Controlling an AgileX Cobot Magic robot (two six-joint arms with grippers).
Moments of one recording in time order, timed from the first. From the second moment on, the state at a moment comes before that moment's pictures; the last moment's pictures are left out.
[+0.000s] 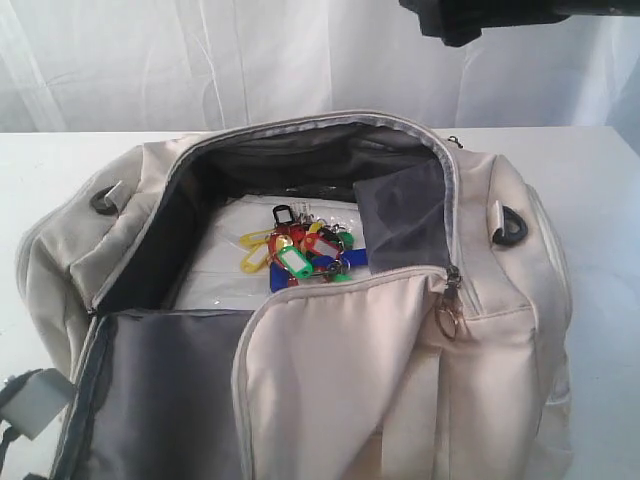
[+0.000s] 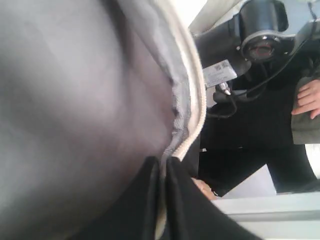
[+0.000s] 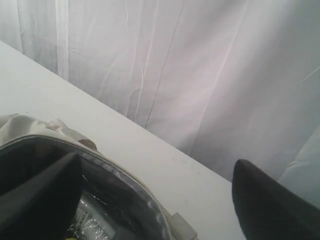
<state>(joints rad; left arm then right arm) -0.50 0.99 -0.18 1.68 -1.01 -1.93 0.56 1.20 -1.13 0.28 0.25 -0.49</state>
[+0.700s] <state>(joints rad) -0.50 0.99 -0.20 1.68 -1.02 -1.92 0.71 1.55 -1.16 0.42 0.28 -0.56</state>
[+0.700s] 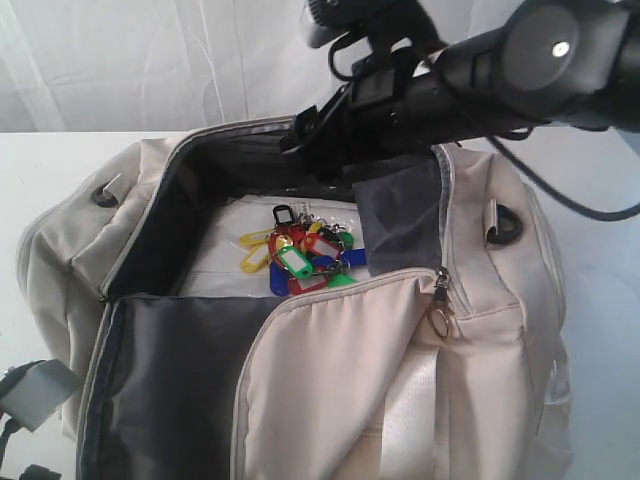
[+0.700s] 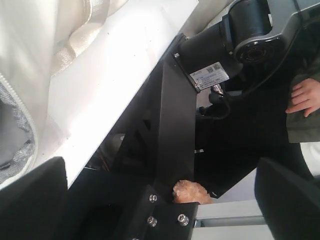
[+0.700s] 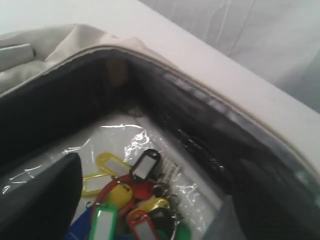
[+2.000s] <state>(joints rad) -0.50 0.99 -0.79 1.67 -0.73 -1.83 0.74 1.83 -1.21 0.47 0.41 -0.52</state>
